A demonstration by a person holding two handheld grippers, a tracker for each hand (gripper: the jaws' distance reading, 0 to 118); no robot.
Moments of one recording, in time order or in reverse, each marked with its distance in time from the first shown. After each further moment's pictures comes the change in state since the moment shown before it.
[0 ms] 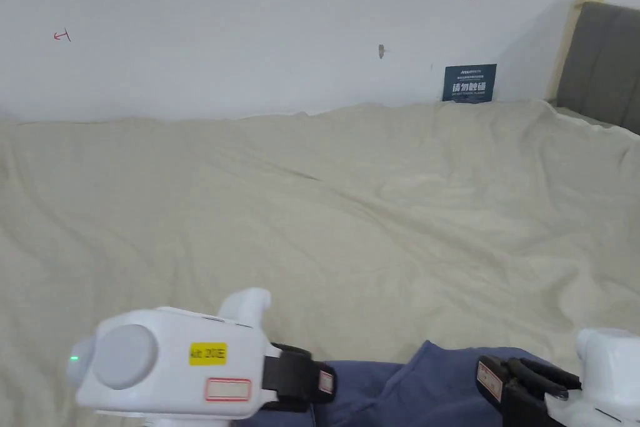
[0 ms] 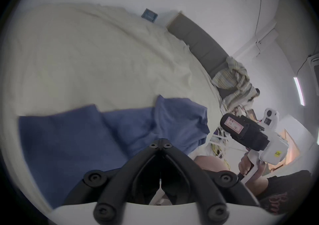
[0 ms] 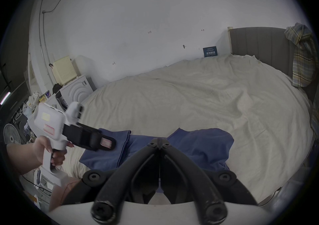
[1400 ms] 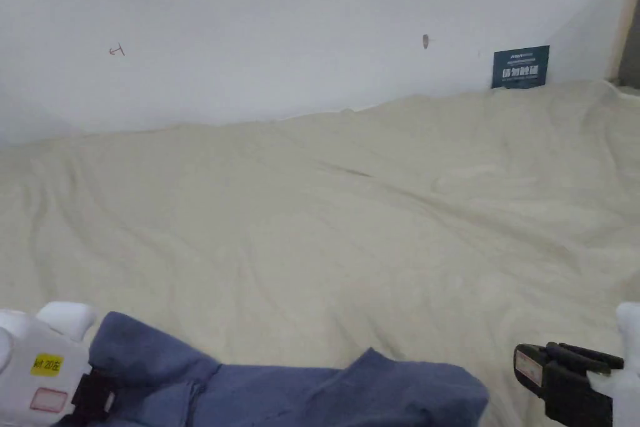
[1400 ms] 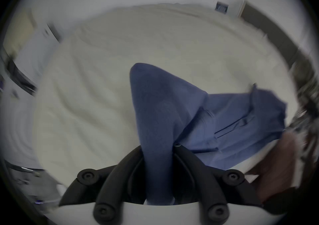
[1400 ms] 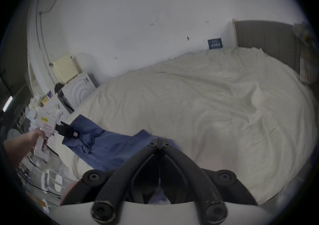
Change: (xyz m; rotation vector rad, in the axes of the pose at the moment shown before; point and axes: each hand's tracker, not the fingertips) left arm -0.098 0.001 0.162 -0.213 0.902 -0.100; right arm -0.024 0.011 -0.023 -0.076 0.061 -0.071
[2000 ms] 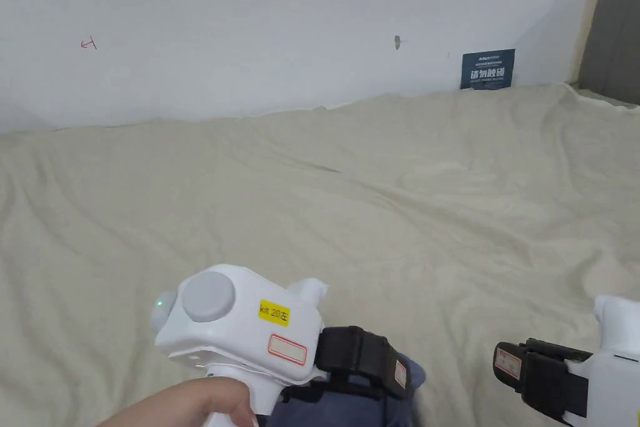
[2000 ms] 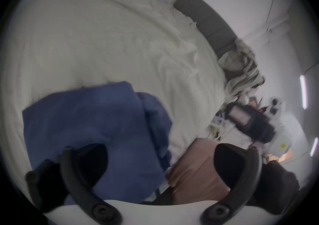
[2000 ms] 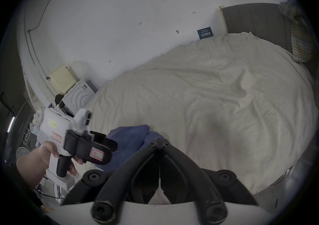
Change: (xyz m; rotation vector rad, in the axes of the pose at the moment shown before) left arm 0.215 0.053 -0.015 -0.054 -0.976 0.059; right arm 0.025 0.000 0.024 -0.046 -0.030 -0.099
